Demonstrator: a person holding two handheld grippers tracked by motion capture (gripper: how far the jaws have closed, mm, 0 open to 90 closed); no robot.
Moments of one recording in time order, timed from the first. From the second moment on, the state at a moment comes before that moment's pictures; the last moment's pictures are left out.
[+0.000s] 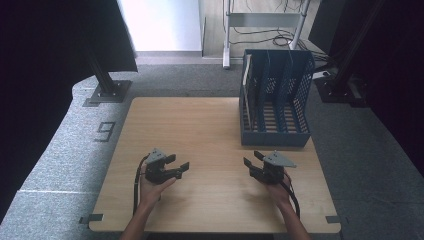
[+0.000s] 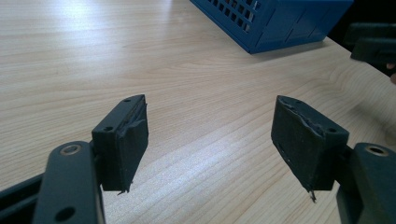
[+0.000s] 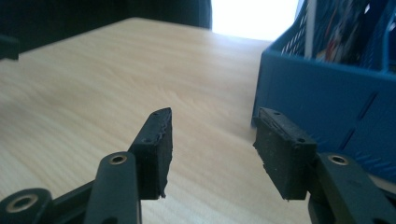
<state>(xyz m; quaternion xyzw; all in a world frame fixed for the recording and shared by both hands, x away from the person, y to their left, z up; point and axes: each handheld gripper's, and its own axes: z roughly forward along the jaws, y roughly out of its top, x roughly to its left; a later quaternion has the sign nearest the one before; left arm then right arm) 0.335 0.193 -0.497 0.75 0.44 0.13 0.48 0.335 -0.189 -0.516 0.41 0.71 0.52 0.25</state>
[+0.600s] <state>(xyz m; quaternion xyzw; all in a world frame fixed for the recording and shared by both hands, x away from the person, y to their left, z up) 0.336 0.188 -0.499 0.76 0.43 0.12 0.48 0.331 -0.187 -0.529 0.41 0.72 0.50 0.25</state>
